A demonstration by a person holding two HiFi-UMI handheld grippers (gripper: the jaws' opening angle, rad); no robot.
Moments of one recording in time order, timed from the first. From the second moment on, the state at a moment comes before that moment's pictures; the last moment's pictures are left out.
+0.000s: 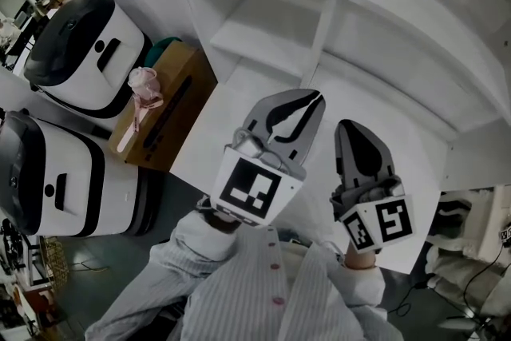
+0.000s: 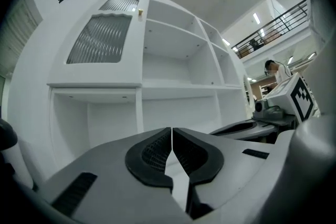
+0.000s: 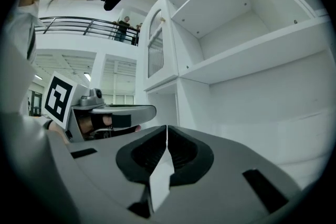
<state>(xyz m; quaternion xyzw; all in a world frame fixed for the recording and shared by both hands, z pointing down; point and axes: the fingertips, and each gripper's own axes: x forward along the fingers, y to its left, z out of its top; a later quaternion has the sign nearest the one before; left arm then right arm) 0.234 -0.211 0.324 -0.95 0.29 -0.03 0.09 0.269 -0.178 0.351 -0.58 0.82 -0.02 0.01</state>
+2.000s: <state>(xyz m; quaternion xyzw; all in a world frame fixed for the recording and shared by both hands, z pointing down) 0.247 -0.174 0.384 -0.97 0.24 -0.05 0.03 0.268 -0.153 0.392 -0.57 0.82 -0.06 -0.02</state>
